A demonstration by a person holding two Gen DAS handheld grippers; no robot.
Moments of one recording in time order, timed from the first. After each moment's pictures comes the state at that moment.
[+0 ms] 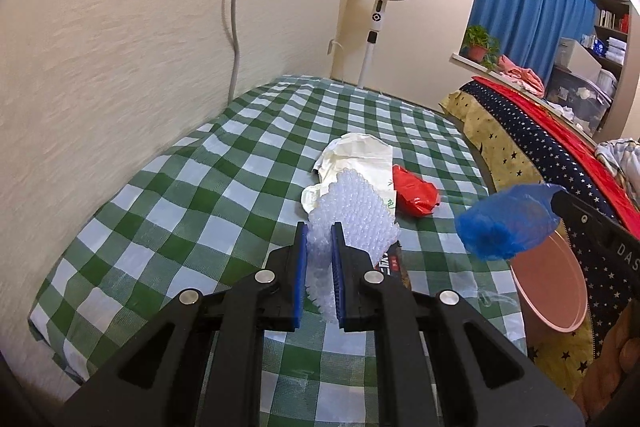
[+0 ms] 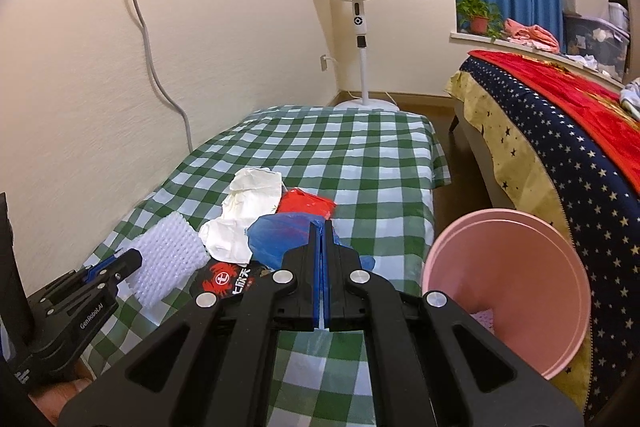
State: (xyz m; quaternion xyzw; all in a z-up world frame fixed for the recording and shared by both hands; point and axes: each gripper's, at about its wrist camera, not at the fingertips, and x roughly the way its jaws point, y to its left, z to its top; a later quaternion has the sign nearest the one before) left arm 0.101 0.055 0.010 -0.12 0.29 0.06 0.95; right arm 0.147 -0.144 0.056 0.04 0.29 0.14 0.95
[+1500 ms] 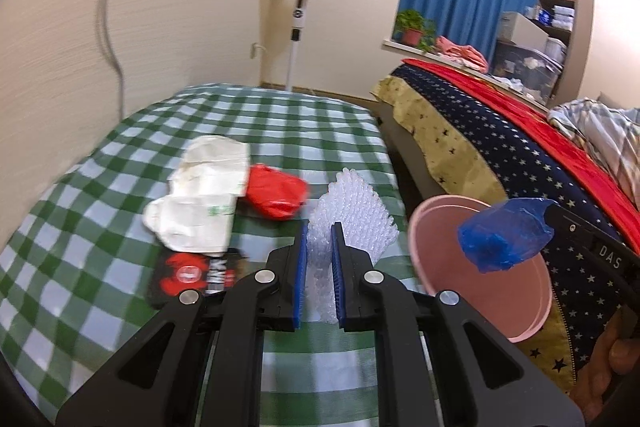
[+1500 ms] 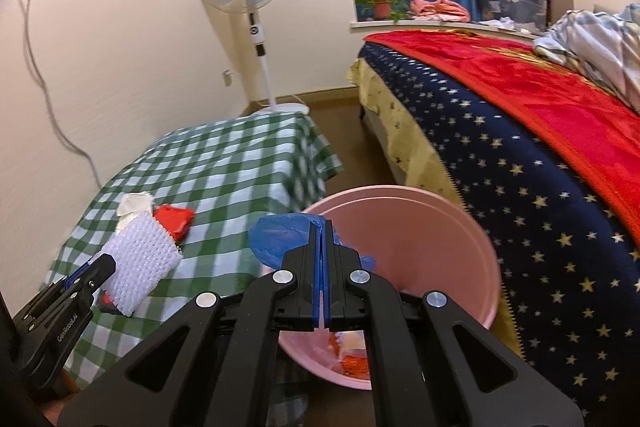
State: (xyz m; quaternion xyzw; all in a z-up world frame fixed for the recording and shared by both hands) left arm 0.138 -0.071 0.010 -0.08 0.28 -0.04 0.96; right arm 0.147 -0.278 0.033 0.10 0.29 0.00 0.95
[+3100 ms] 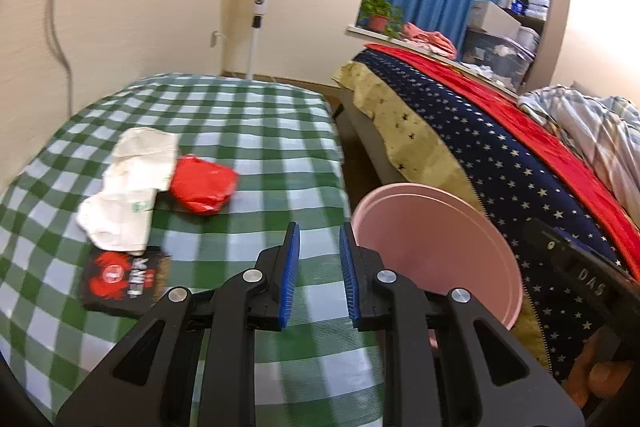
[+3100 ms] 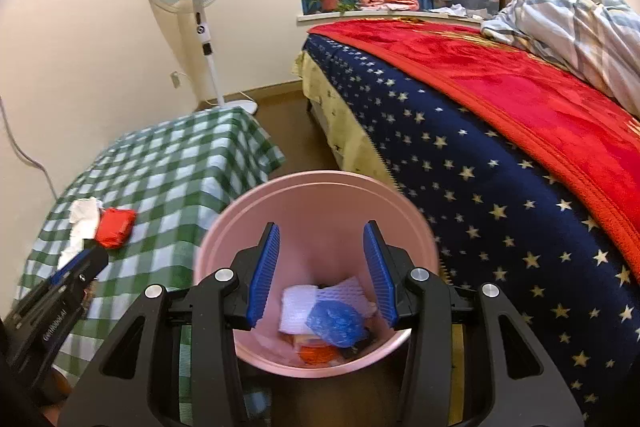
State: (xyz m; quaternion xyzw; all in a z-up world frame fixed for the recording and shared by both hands) left arm 0.154 -0.104 0.003 -0.09 0.30 -0.09 0.95; right arm 0.135 -0.308 0.020 0.11 0.30 -0.08 0.94
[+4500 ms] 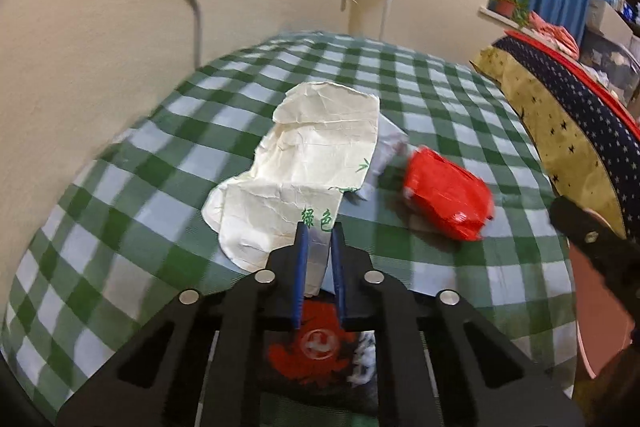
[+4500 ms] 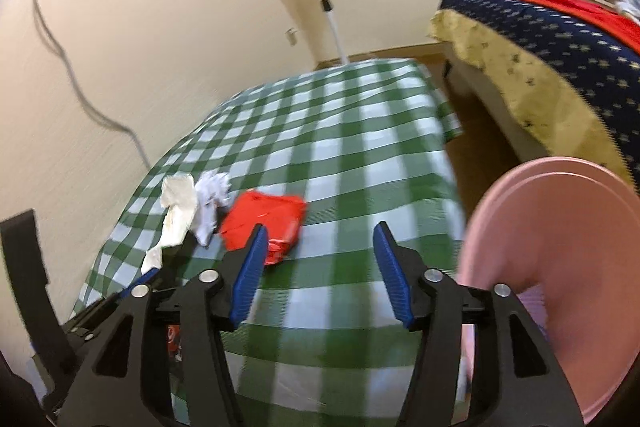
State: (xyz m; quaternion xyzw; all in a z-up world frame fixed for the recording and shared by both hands) left arm 0.214 0.032 -0.034 -0.09 0.36 0.11 0.92; right arm 0.250 -0.144 -0.015 0.14 0.35 0.13 0.92
